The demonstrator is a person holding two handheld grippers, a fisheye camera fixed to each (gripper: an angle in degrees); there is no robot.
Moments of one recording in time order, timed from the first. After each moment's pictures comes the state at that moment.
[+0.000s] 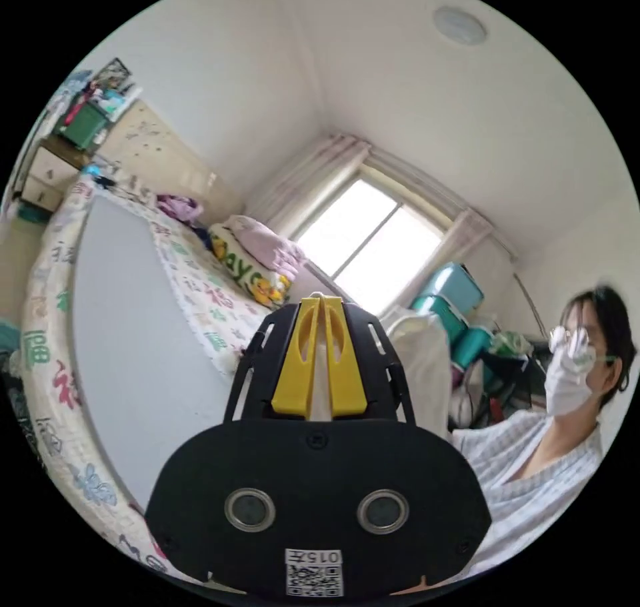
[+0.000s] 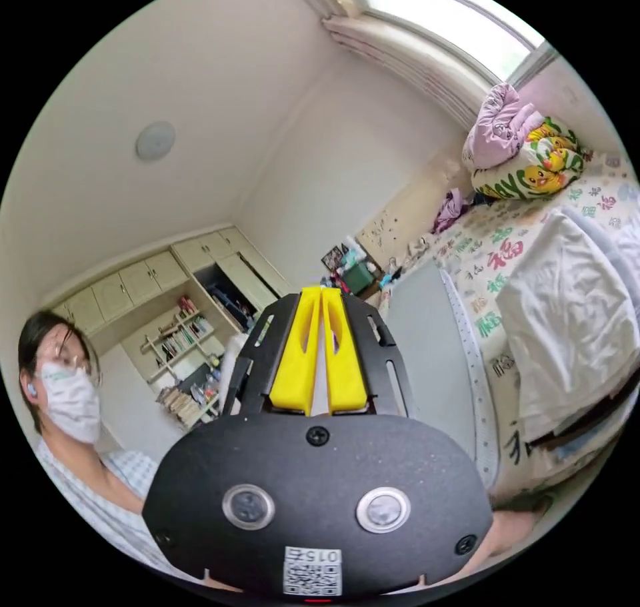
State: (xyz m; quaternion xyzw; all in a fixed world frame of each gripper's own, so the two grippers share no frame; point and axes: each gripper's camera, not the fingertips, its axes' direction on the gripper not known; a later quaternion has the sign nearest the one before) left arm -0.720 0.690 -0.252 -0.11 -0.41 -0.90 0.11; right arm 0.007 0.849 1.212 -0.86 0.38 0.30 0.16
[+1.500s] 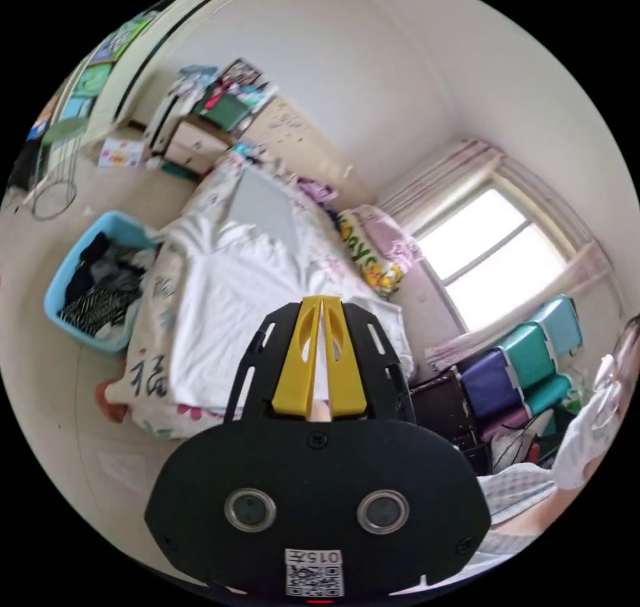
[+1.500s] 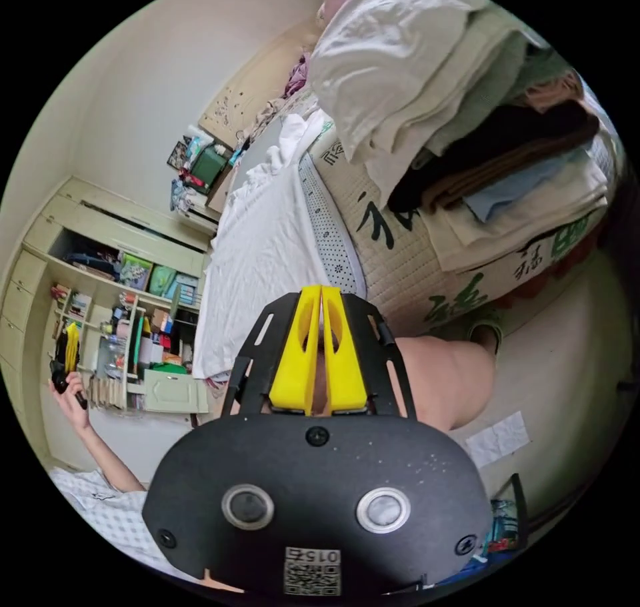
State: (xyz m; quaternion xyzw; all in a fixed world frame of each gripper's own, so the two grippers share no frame) left arm -0.786 0.514 -0.224 -0.29 -0.38 -0.87 -0.07; right arm 0.038 0.514 0.971 -0.84 0.46 0.18 -0.22
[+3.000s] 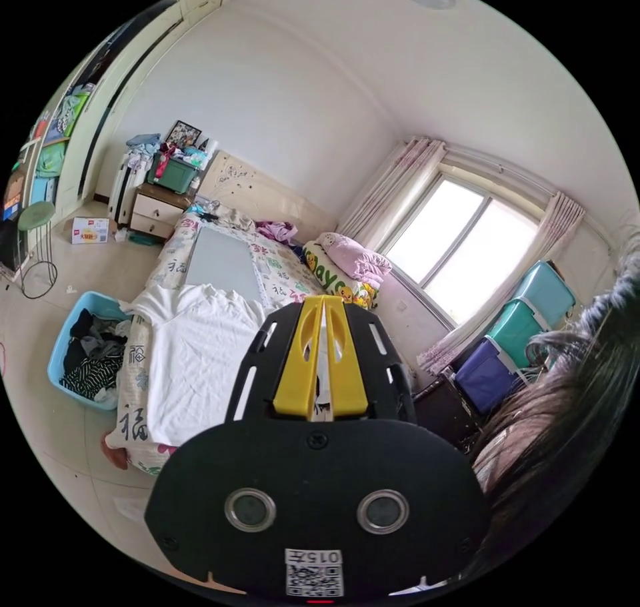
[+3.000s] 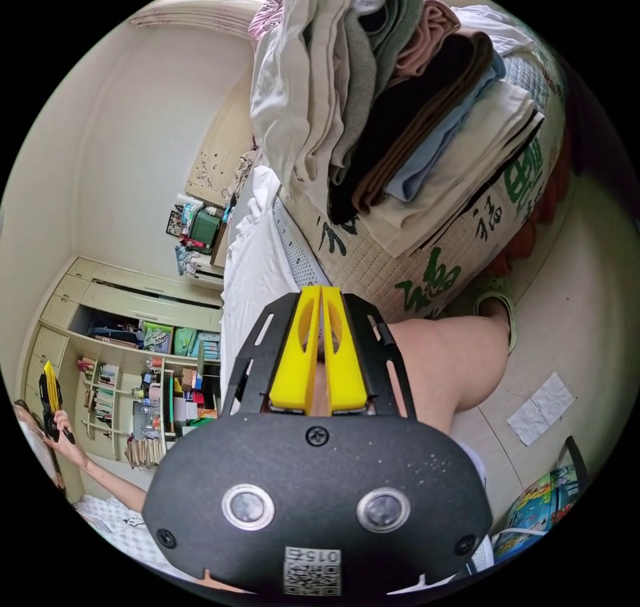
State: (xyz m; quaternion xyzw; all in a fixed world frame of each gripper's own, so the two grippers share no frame) left arm -1.052 0.577 -0.111 -0.33 -0.40 -0.85 0.01; right arm 0.180 0.402 0.978 -0.80 0.56 0.14 -0.17
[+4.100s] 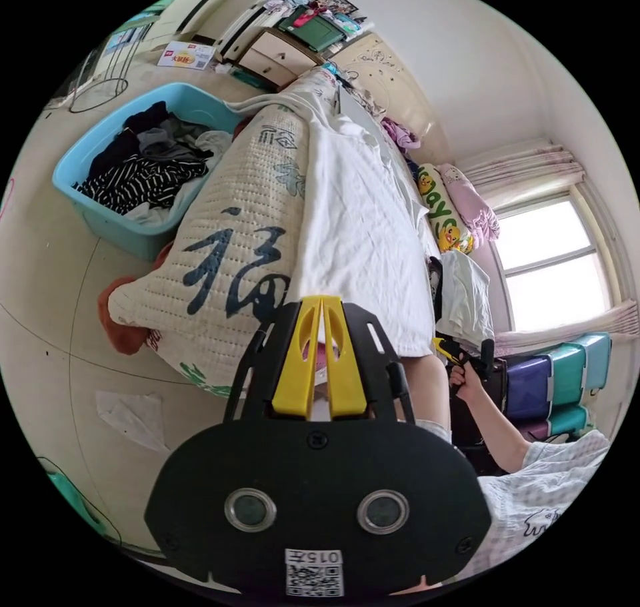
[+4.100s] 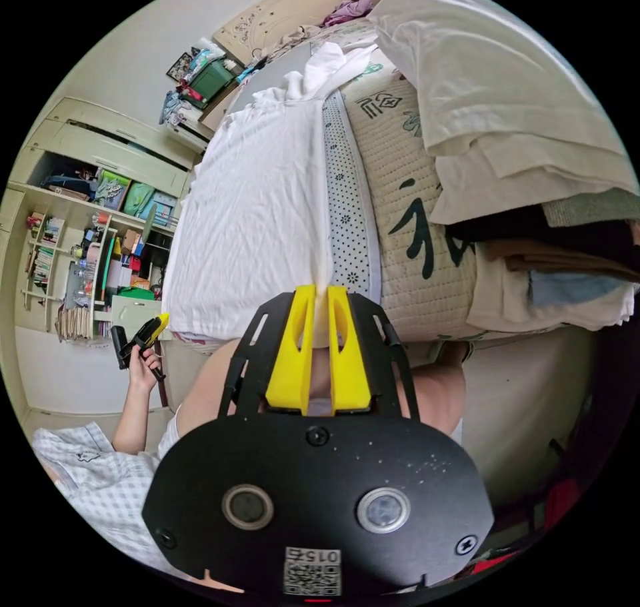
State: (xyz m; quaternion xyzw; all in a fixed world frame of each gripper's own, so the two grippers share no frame) left arm -0.638 0.495 0.094 -0.28 -0.27 -0.88 -0.27; right arm 0.105 0.494 0.723 -0.85 0.30 0.20 -0.39
